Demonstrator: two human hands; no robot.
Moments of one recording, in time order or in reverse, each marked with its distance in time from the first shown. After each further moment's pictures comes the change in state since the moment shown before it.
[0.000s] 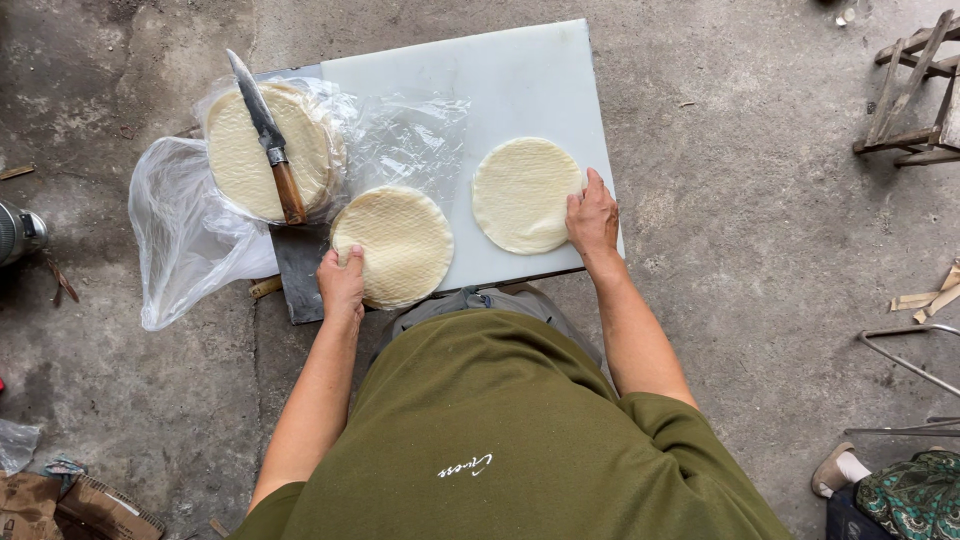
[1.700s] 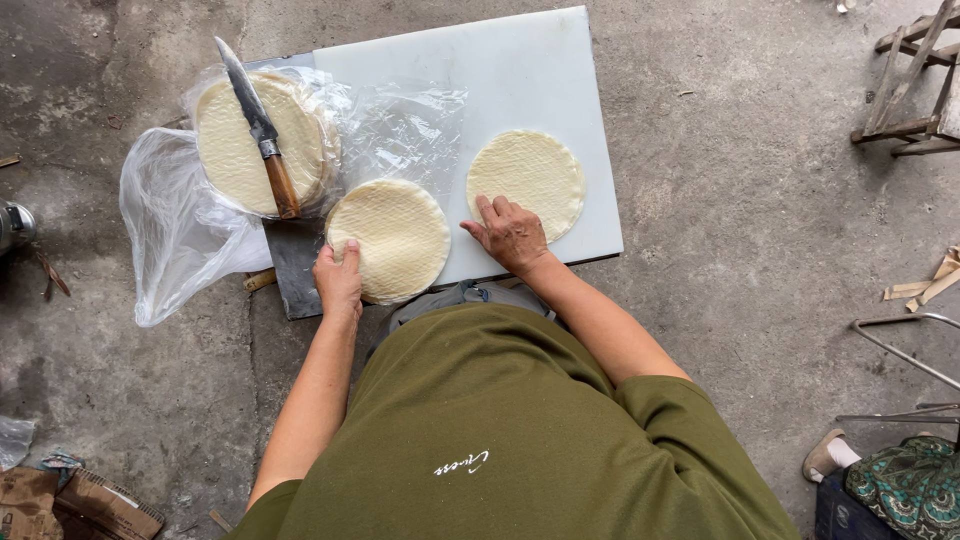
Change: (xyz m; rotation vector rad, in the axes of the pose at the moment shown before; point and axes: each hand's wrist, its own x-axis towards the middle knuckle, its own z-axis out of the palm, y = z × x) left_hand -0.007 0.002 0.001 -0.007 0.007 0.025; right_hand -0.046 -0.096 0.038 -0.249 0.006 -0.709
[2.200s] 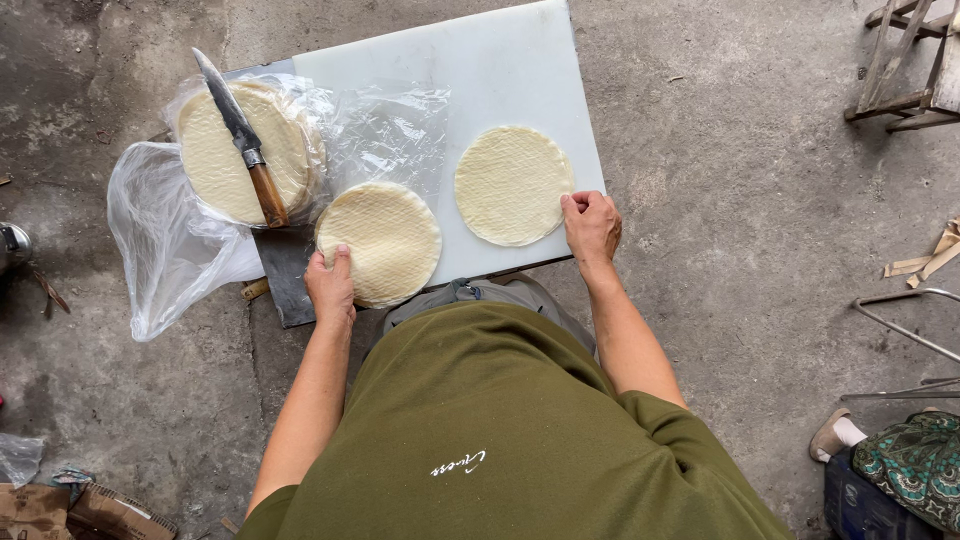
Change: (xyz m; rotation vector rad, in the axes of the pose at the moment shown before) left_hand -0.002 0.006 0.000 0.007 0.004 -0.037; right_hand -0.057 0.088 -0.031 0.269 0.085 0.970
